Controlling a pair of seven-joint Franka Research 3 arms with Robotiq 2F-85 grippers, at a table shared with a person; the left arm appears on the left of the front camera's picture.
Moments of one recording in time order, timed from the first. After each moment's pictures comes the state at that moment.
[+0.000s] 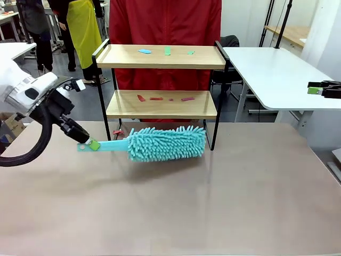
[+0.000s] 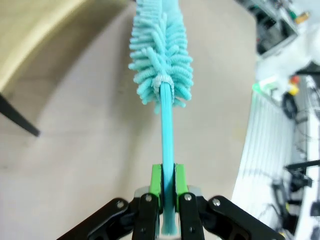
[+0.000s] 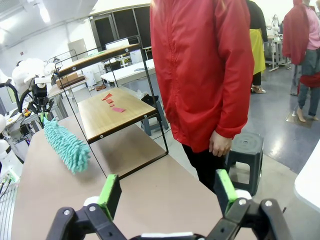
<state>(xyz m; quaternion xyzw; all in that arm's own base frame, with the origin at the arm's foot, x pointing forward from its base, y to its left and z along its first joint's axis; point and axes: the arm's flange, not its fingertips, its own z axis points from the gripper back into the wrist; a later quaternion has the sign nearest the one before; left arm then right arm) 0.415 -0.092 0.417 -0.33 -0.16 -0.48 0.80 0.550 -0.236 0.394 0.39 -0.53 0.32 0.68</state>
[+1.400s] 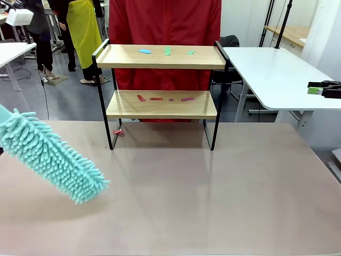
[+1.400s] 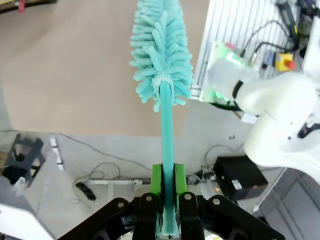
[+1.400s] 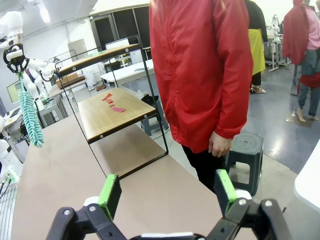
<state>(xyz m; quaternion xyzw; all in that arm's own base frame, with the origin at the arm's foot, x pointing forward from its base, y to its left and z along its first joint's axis) 0.358 -0.058 0.673 0.00 0.13 -0.65 0.75 0.550 -0.236 0.394 0.39 -0.53 0.32 0.68</state>
